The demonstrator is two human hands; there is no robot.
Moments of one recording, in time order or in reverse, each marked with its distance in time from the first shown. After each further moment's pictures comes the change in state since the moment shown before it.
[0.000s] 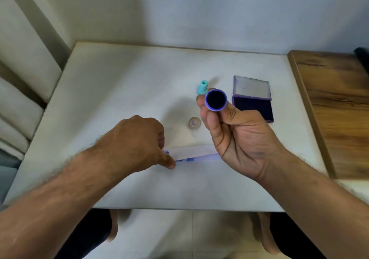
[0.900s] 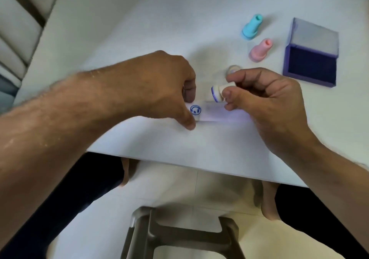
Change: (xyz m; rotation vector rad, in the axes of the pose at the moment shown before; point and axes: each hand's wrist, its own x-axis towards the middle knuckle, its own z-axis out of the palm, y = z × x) left_hand 0.009 -0.029 0.012 -0.098 -0.045 0.192; right_hand 0.030 0.046 -0.047 -1.212 0.110 -0.487
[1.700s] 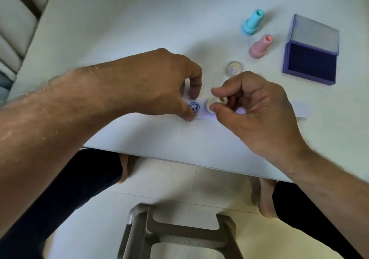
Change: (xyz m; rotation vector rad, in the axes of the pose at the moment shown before) left_hand 0.003 -0.002 0.005 0.007 -0.026 0.093; right_hand -0.012 0.010 0.004 -0.412 -0.077 -0.273
